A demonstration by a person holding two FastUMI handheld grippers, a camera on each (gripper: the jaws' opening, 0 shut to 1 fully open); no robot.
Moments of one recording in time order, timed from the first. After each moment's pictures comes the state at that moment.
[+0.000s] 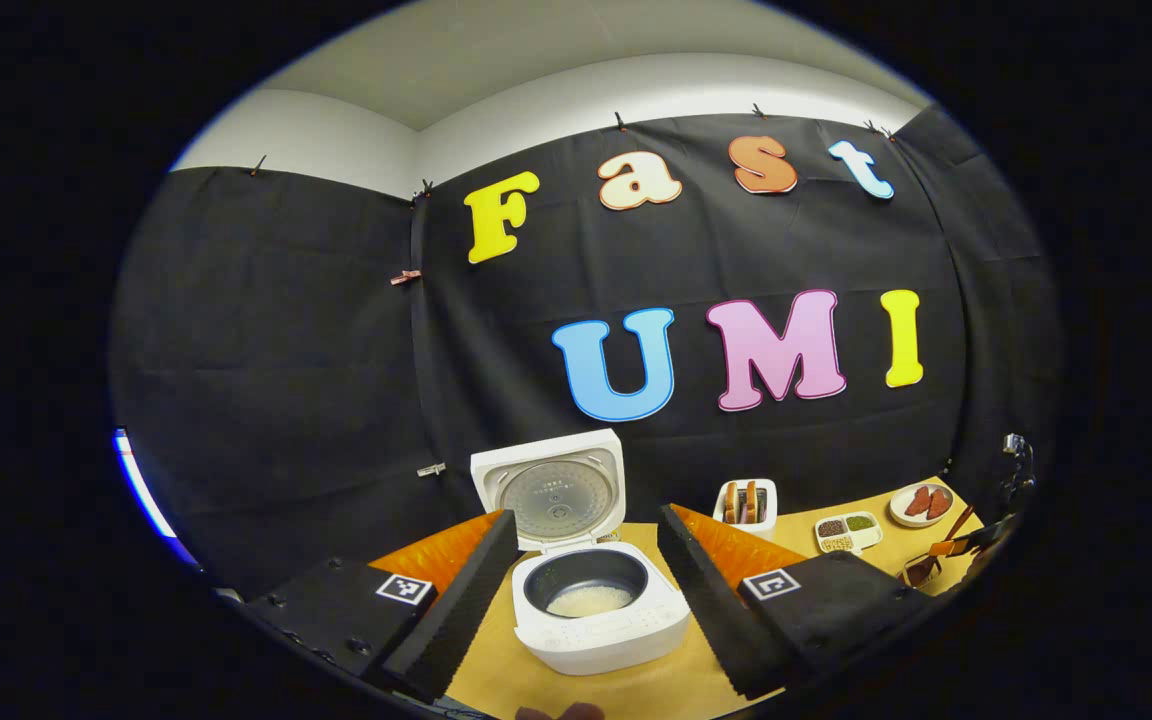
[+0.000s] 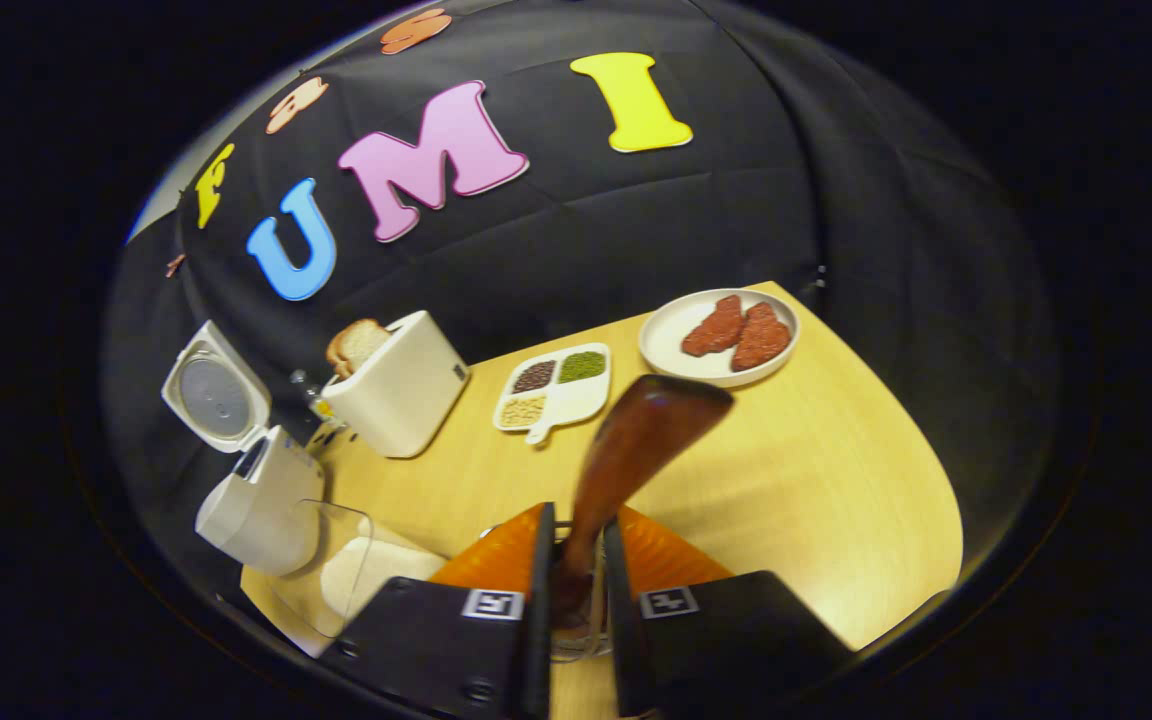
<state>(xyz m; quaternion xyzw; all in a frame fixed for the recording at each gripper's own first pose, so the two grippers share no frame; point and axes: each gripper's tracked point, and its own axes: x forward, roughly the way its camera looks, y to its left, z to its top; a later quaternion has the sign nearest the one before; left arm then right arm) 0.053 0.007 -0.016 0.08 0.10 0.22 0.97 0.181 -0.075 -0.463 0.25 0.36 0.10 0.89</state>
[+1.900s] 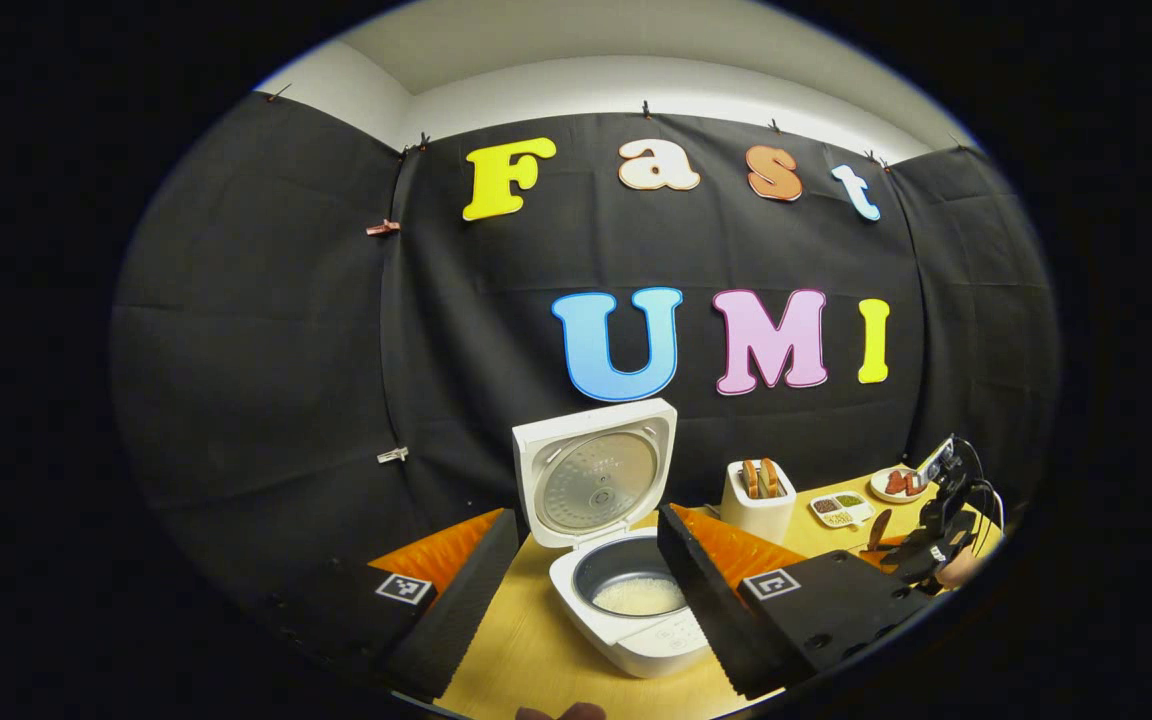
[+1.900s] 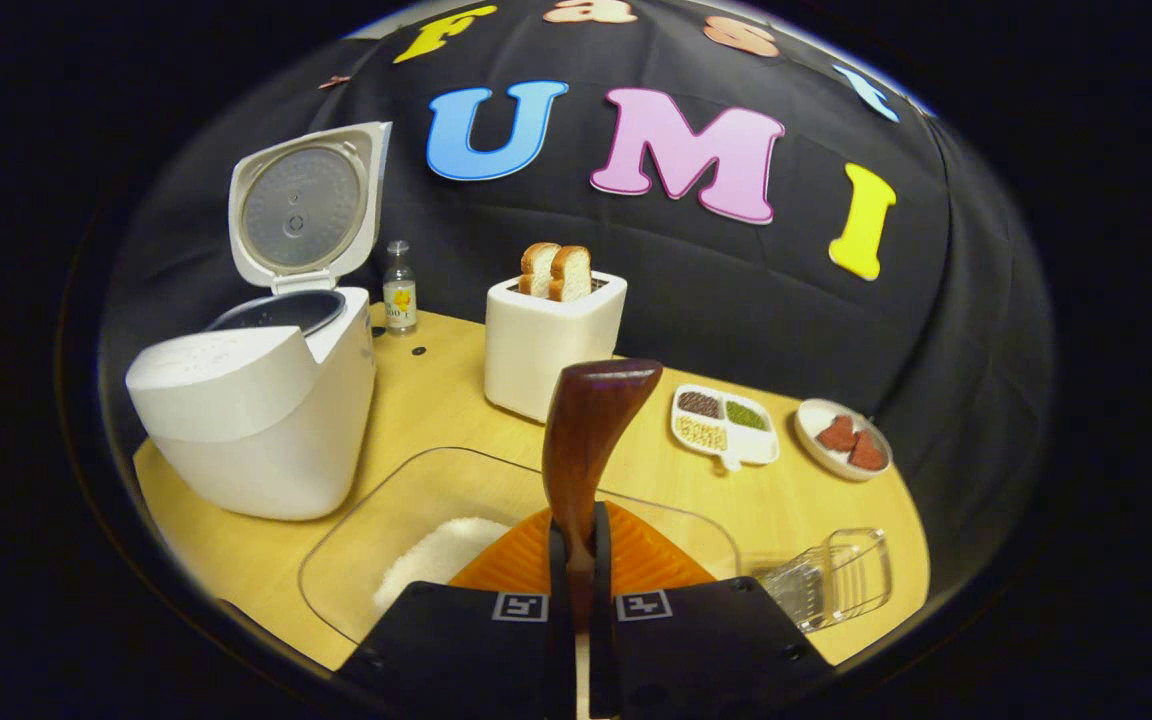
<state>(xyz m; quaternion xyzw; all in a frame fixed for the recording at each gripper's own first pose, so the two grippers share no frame) 0.038 0.178 -0.061 0.03 0.11 0.10 0.99 0.139 0.186 -0.415 0.04 0.31 0.17 0.94</state>
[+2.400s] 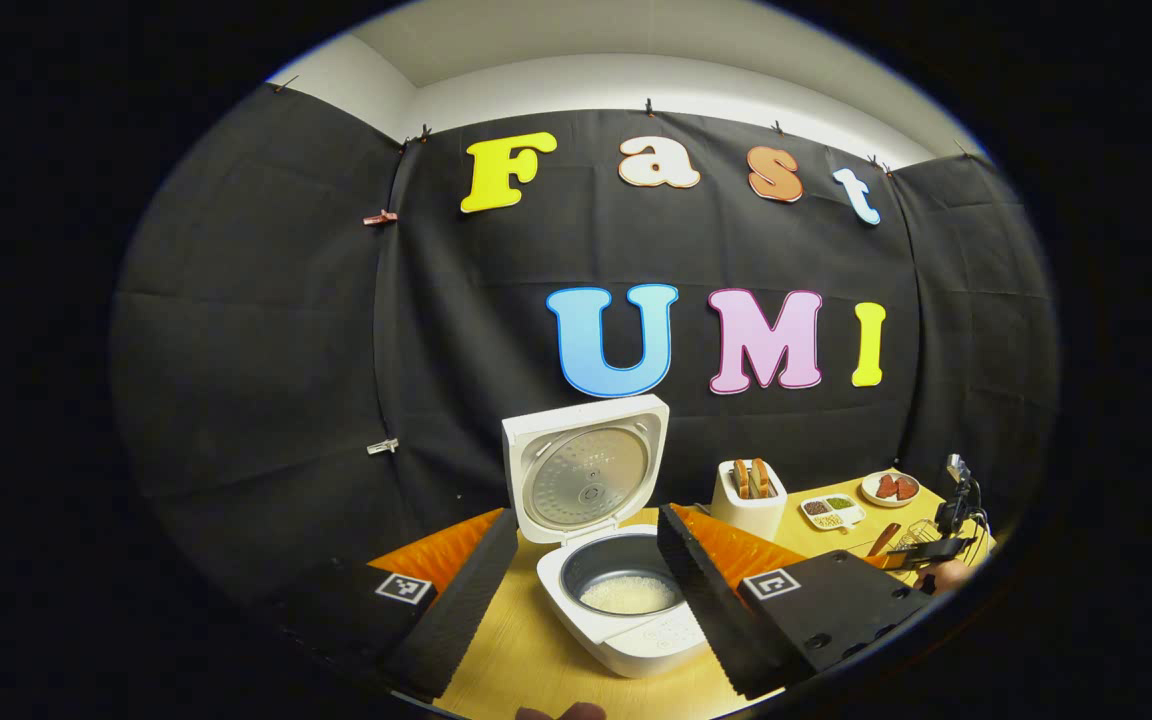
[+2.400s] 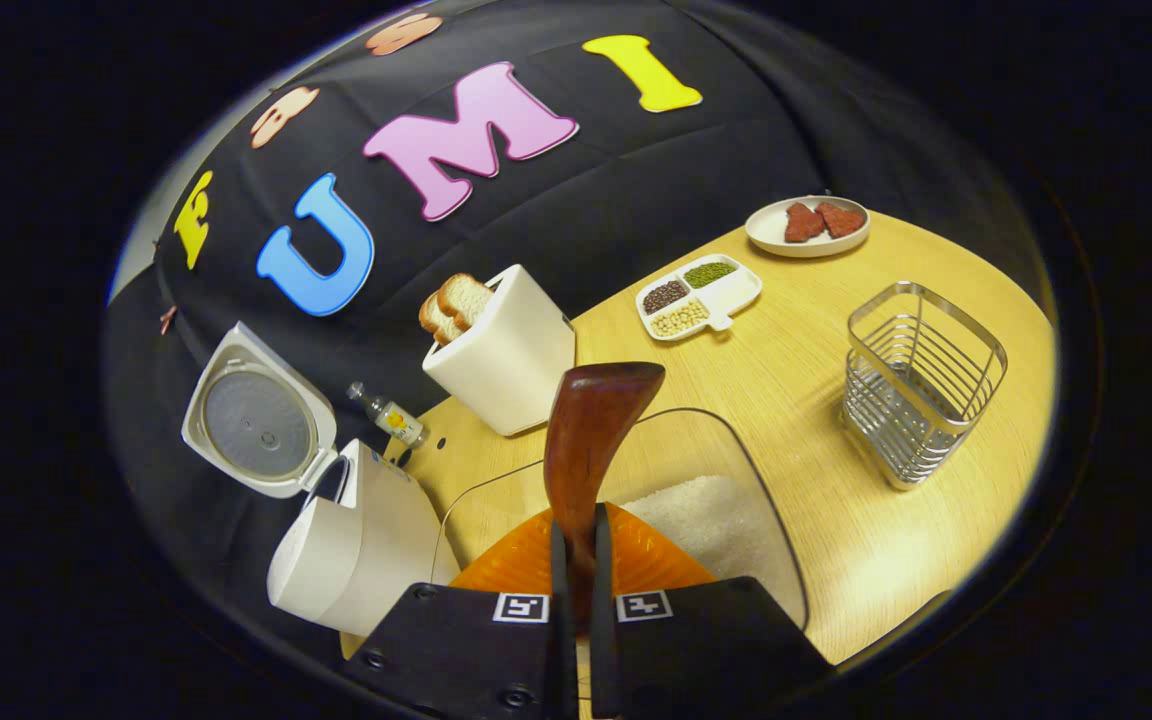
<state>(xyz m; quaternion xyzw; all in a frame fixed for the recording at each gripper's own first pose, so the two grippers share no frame) 0.043 0.171 -0.062 0.02 0.10 0.10 0.99 0.130 0.154 -0.421 0.37 0.36 0.06 0.85</state>
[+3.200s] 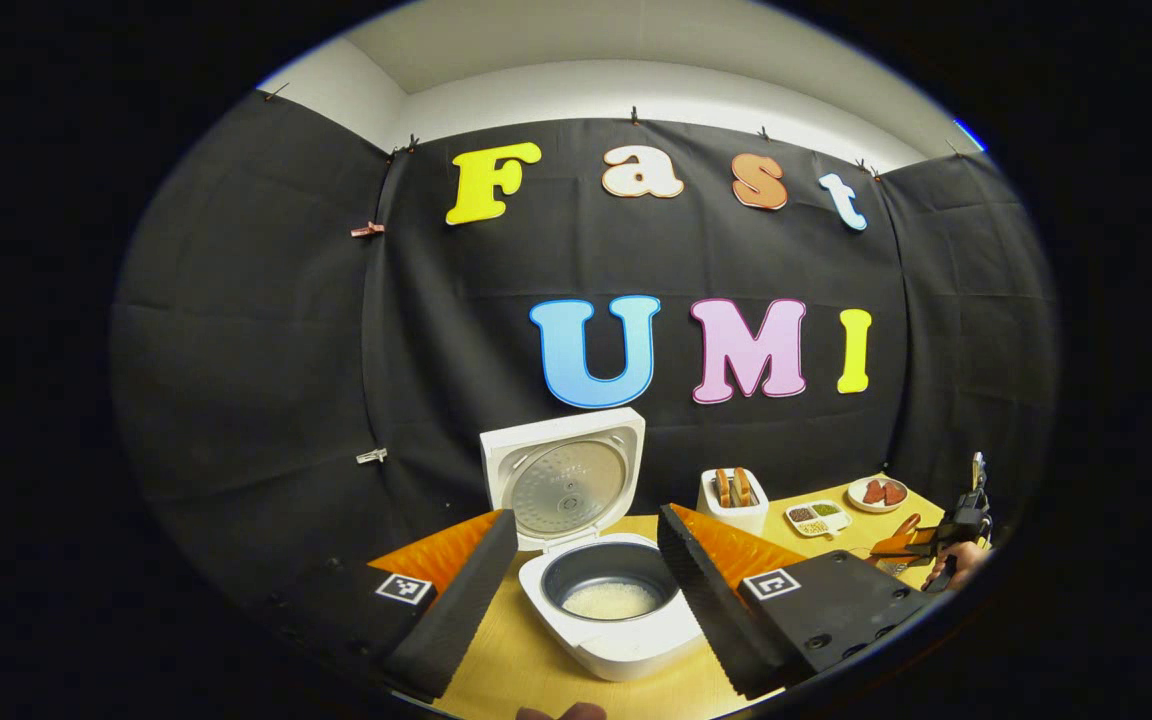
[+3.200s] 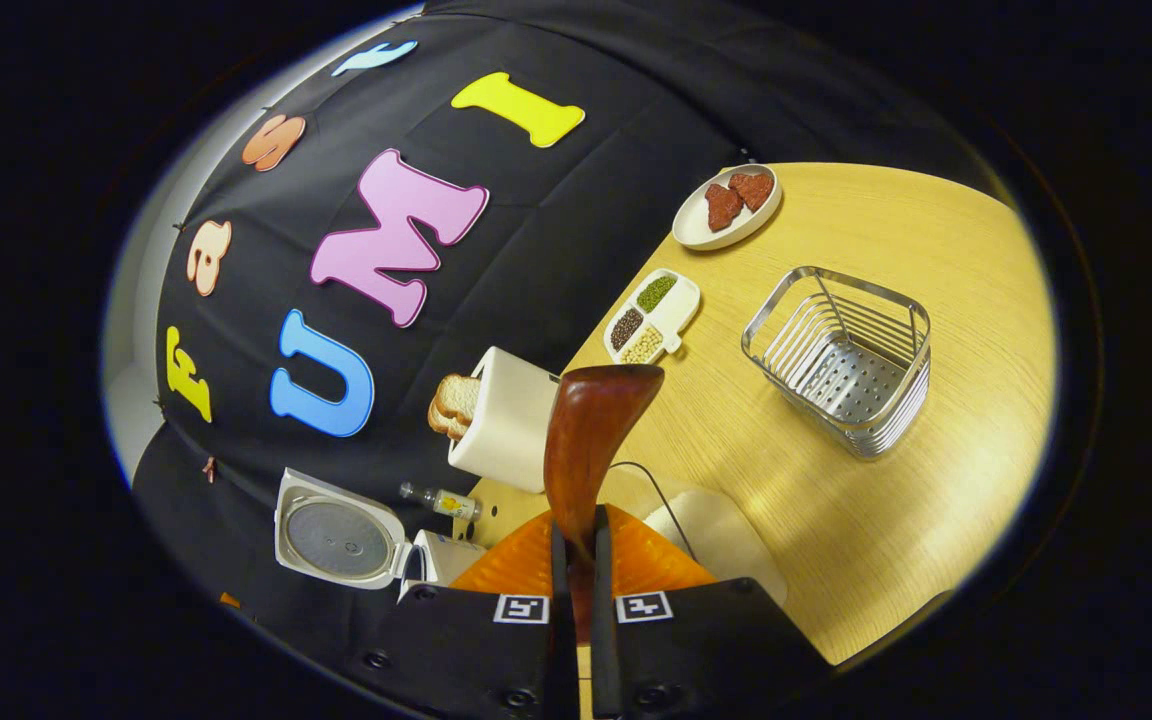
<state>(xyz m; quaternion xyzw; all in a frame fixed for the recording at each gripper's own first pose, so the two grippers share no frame) 0.042 0.143 -0.048 0.02 0.09 0.08 0.99 0.132 0.097 -0.391 0.53 0.32 0.01 0.79</state>
